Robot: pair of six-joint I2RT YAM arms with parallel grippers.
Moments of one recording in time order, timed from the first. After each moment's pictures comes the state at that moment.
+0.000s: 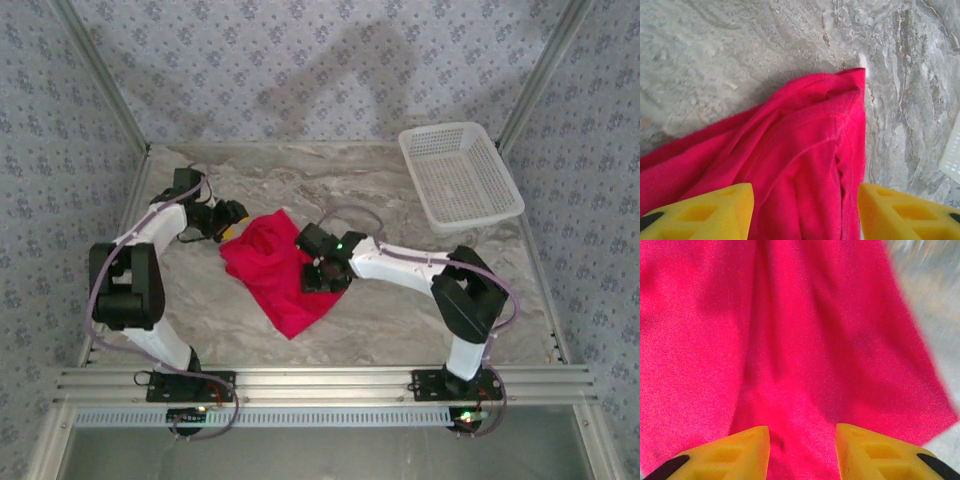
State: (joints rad) left arm -0.04 1.74 1.17 -0.53 0.51 -0.63; right arm 0.97 1.77 1.19 -0.67 -0.12 0.81
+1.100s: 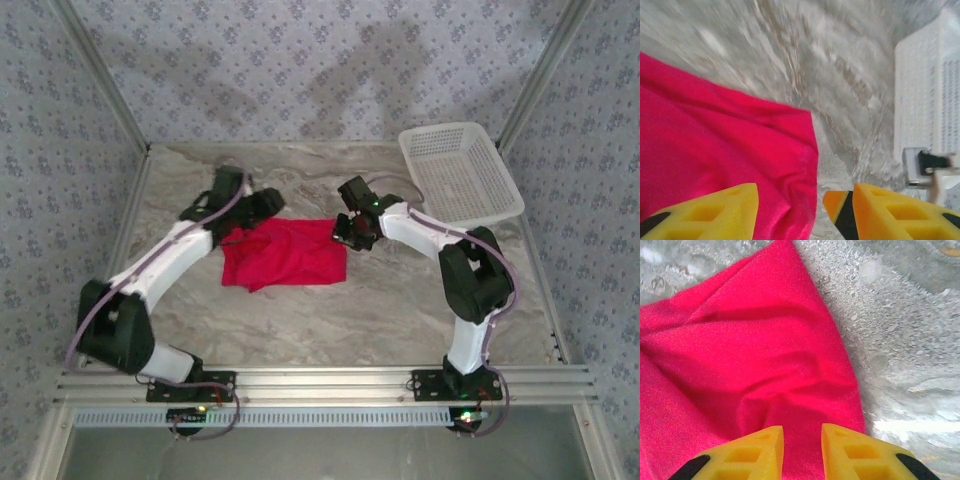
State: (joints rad) left arm -0.48 1.60 1.14 -0.29 0.21 -0.94; right arm 0.57 1.86 1.30 -0.55 -0.17 0.91
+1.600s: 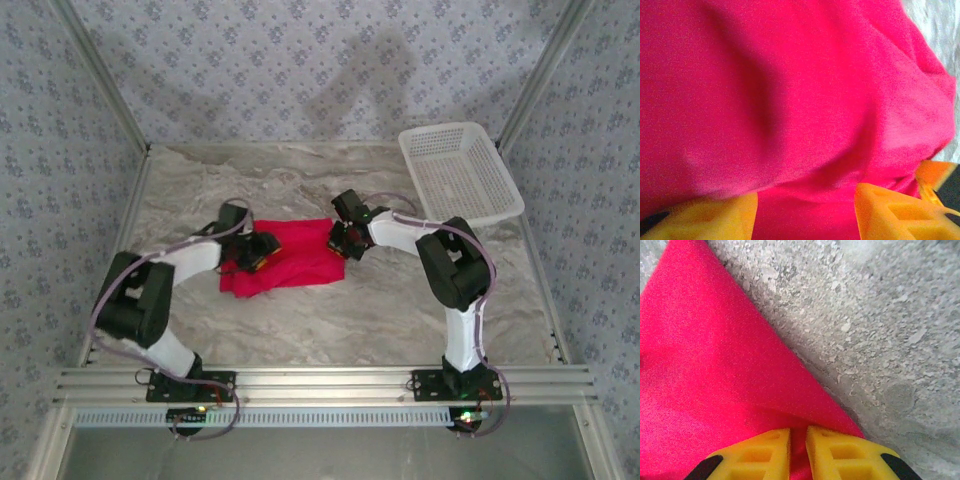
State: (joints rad) left arm -0.29 1.55 0.78 -0.25 0.33 -0.94; right arm 0.58 1.97 1.25 -0.41 -0.15 1.06
